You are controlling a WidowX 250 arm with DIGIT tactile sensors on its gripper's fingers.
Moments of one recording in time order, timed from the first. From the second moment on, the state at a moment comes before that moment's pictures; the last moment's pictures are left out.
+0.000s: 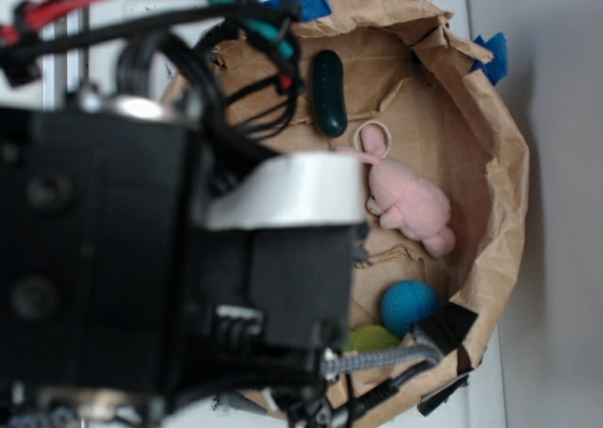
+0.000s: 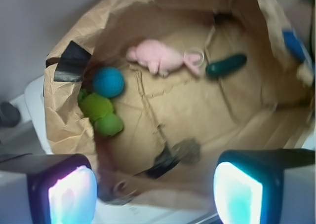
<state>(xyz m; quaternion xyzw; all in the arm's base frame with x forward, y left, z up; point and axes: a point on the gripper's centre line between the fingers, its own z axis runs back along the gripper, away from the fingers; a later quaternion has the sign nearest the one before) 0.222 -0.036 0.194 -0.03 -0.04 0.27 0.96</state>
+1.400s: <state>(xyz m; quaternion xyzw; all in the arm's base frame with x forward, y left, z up) 0.262 0.016 0.112 -0.01 -0.10 0.53 0.84</state>
